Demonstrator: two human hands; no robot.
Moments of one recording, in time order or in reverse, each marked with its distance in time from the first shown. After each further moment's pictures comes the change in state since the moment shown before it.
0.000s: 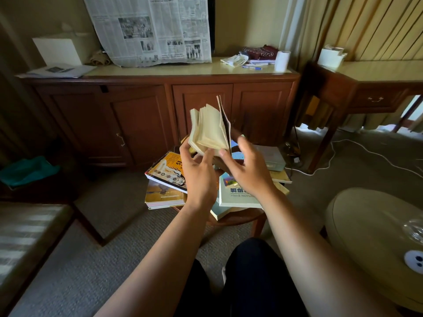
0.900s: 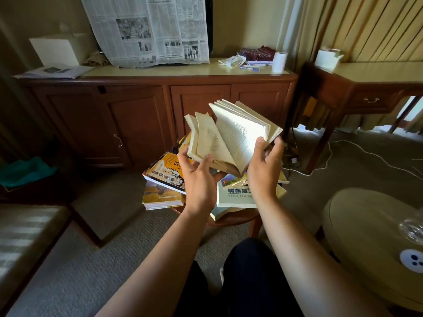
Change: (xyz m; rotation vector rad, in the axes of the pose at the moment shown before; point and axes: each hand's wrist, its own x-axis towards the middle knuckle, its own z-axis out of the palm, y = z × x) left_hand -0.006 -0.009 -0.002 -0.177 -0.038 -0.044; right_hand -0.005 0.006 0.001 0.305 0.597 0.307
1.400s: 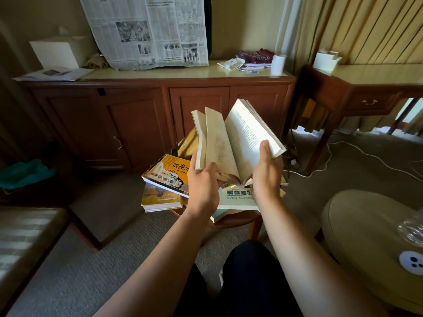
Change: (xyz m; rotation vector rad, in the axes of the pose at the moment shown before) left_hand -0.002 -0.003 0.005 0.221 -0.054 -0.034; right_hand 0.004 -0.008 -0.006 0.196 0.018 0.304
